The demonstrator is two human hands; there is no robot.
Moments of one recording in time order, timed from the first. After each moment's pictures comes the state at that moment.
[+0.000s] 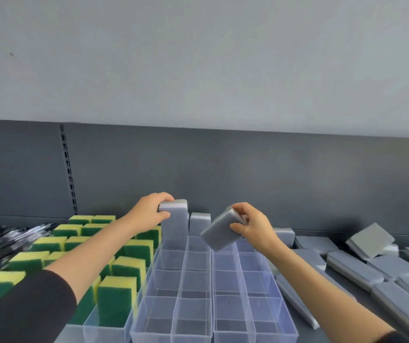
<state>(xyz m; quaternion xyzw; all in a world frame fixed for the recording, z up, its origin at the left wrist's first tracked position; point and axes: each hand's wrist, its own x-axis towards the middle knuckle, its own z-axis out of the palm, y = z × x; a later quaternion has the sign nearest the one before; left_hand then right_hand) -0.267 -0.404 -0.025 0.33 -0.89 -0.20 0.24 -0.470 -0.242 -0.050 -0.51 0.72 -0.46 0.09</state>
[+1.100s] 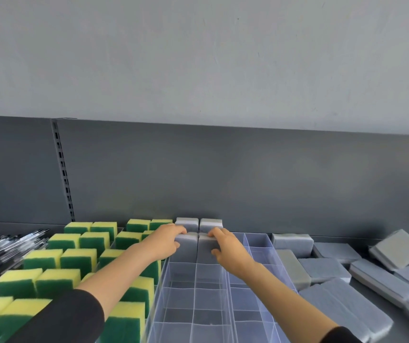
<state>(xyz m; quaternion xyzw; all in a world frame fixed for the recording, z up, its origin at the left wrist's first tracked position) -0.297 -0.449 -0.085 0.34 -0.92 -0.17 0.09 -0.446 -0.334 -0.109 -0.58 0.78 -0.24 0.07</state>
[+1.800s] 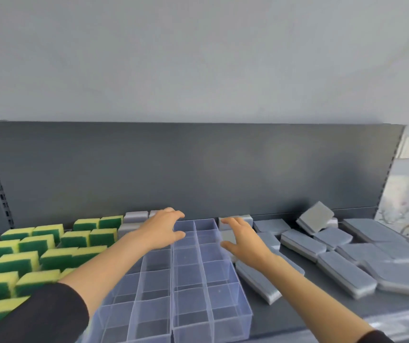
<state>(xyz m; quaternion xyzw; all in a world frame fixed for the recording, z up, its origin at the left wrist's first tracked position) -0.356 -0.352 -0.052 0.26 -0.96 -0.09 0.09 -0.507 -0.192 -0.090 -0.53 0.81 -0.27 0.01</state>
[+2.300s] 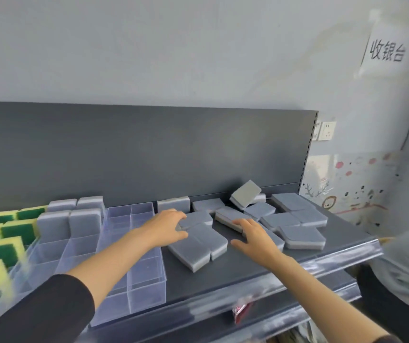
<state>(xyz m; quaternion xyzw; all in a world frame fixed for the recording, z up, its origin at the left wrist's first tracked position) -0.451 -0.222 -0.078 0.17 -0.98 -0.12 0.03 -0.574 -0.018 -0.112 -0.41 0.88 -0.25 0.00</state>
